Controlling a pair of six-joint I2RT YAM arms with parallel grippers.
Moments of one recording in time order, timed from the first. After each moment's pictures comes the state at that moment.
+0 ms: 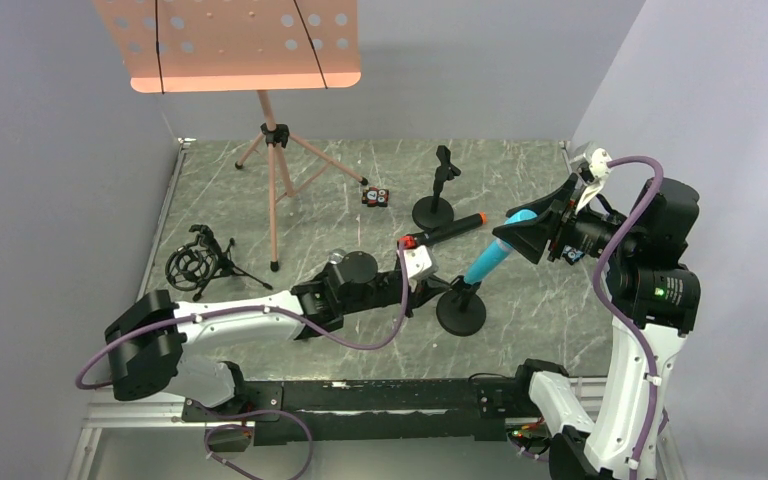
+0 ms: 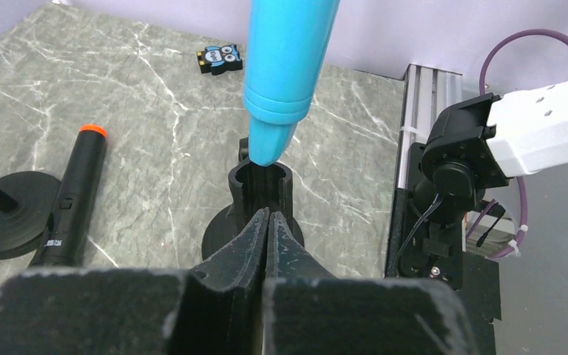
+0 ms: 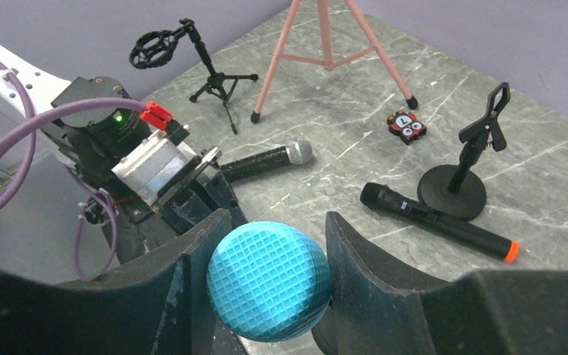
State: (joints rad) left arm -1.14 1.38 0.84 0.48 0.15 -0.05; right arm -0.23 0.89 1.47 -0.95 -1.16 -0.14
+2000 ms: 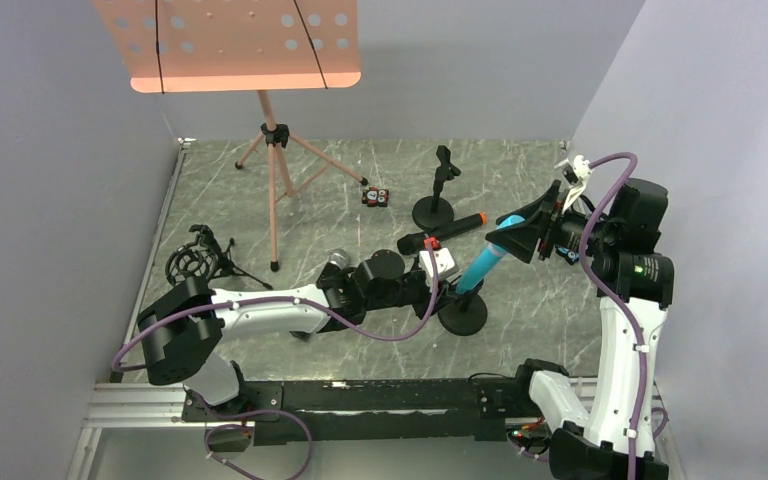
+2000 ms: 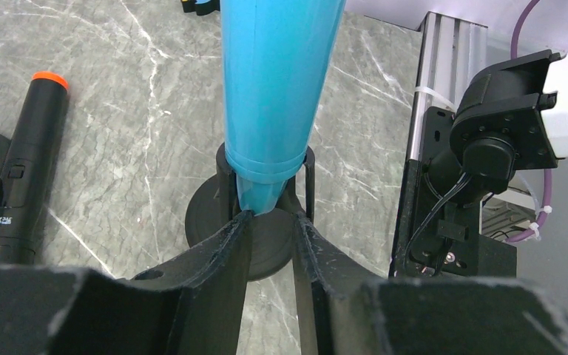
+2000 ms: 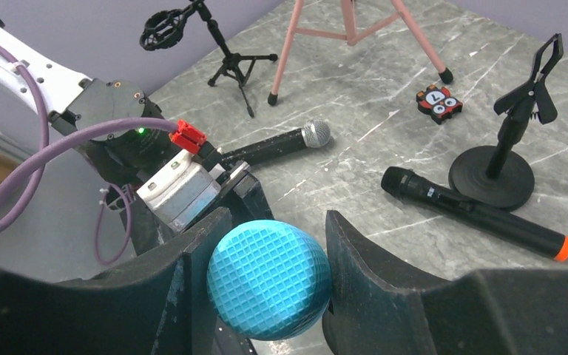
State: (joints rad) left arm -1.14 1.55 0.93 0.40 0.16 -0.07; right arm -0.23 0.92 1.27 -0.86 -1.23 -0.18
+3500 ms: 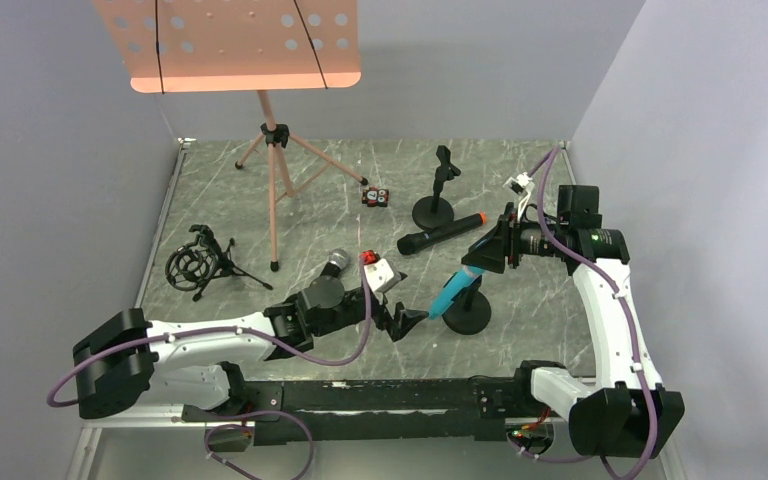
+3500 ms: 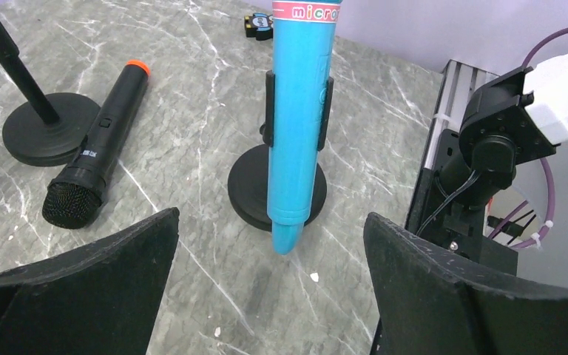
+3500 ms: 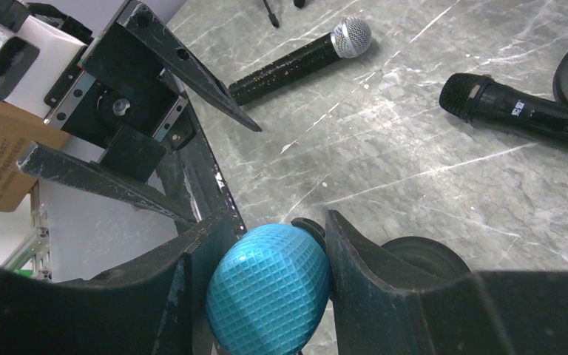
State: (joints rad) left arm -1.15 1.20 0.57 0.57 0.00 -0.12; right arm -0.06 1.07 1.06 -0.89 -1.14 -0.29
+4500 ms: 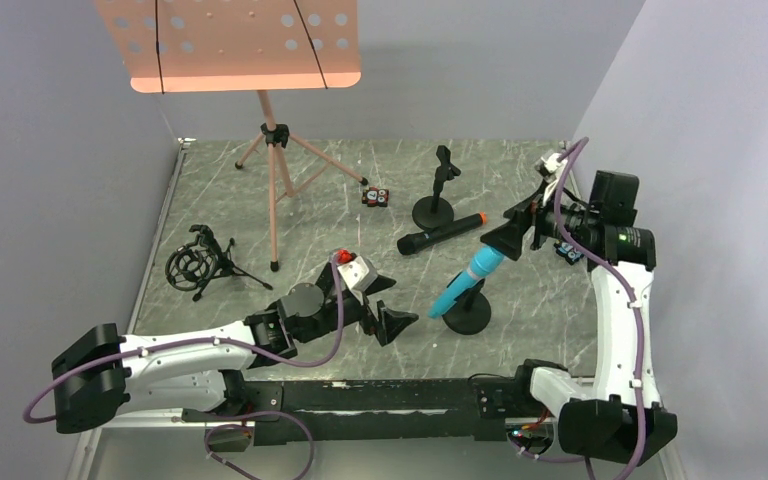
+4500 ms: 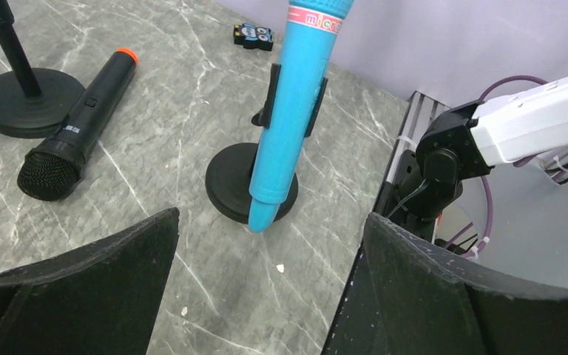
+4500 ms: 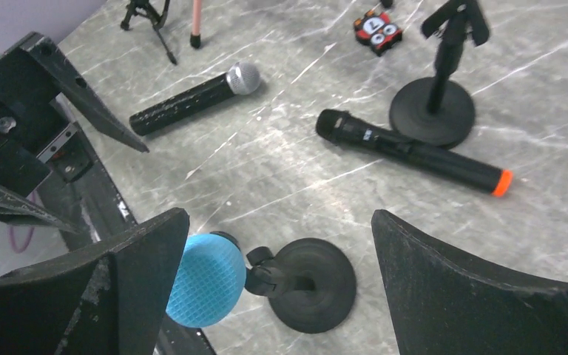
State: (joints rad) left arm -1.14 1.05 0.48 0.56 -0.02 -0.27; right arm -0.17 1.06 1.20 -0.91 -1.03 -0.38
